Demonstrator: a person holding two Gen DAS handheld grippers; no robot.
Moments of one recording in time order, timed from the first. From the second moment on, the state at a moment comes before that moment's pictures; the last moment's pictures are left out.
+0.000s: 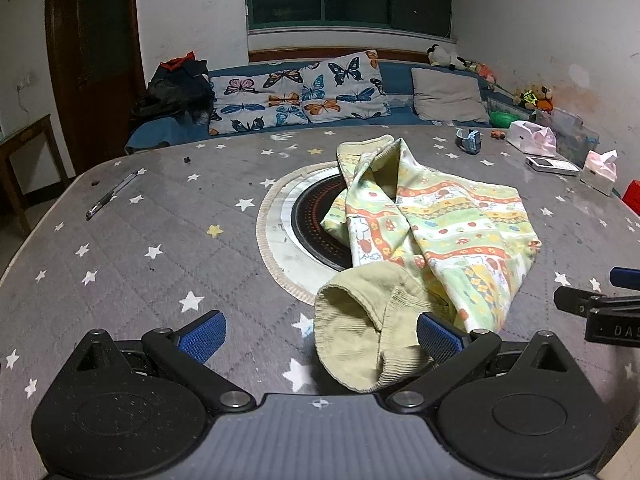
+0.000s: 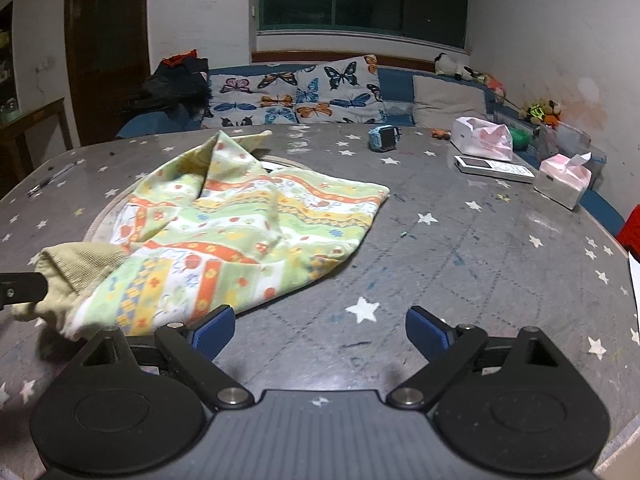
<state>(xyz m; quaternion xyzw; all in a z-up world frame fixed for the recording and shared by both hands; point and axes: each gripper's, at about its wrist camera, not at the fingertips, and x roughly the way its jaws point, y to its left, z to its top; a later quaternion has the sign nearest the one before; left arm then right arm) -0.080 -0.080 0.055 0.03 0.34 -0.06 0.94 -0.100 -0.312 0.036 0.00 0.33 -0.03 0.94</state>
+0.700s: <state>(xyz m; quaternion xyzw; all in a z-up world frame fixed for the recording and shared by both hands) -0.090 -0.093 0.056 0.05 0.34 -0.06 0.94 -0.118 -0.294 0.039 -0.01 0.33 -0.01 0.95</state>
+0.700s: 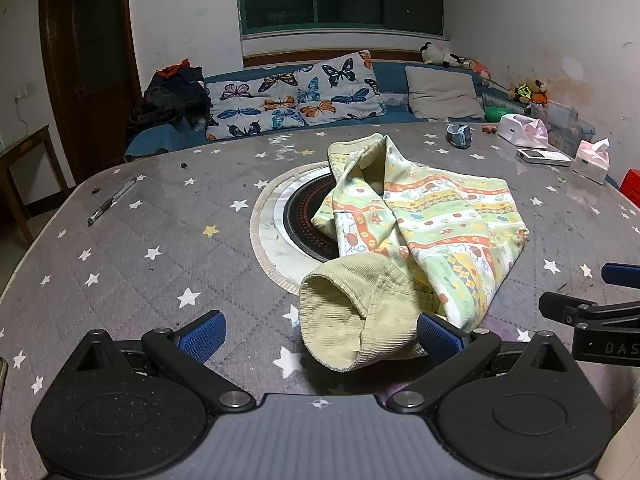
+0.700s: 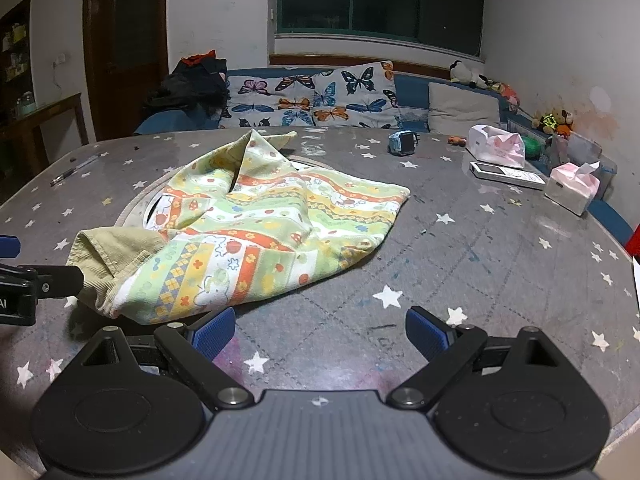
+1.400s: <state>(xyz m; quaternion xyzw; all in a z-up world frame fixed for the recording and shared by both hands) -0.073 -0.098 0.060 0.06 0.35 -0.06 0.93 -0.100 -0.295 0.044 -0.01 0.33 0.00 0.94</state>
